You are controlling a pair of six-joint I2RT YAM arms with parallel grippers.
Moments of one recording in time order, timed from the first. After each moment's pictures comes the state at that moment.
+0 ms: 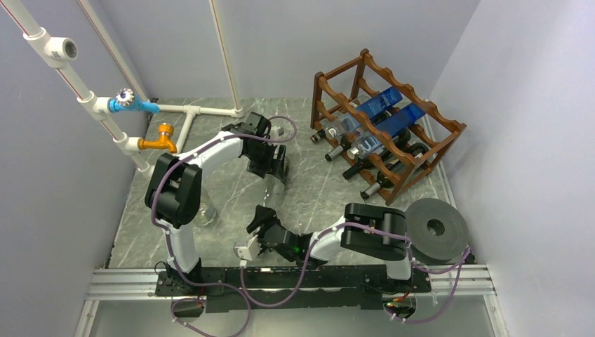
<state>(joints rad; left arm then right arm) -0.46 1.88 1.42 -0.70 0.30 -0.19 1.36 1.93 0.75 0.80 0.46 -1.16</state>
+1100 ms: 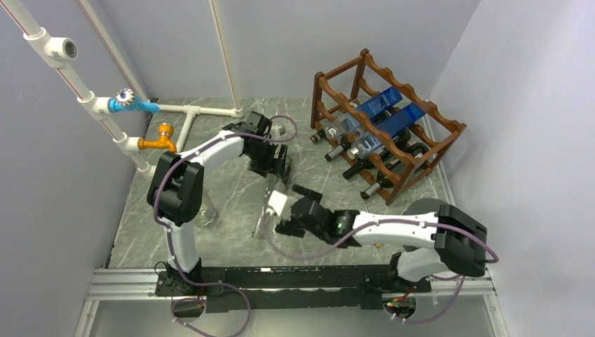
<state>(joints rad) -0.46 1.91 1.44 -0.68 0.35 -0.18 1.23 1.37 0.70 0.02 0.41 -0.36</state>
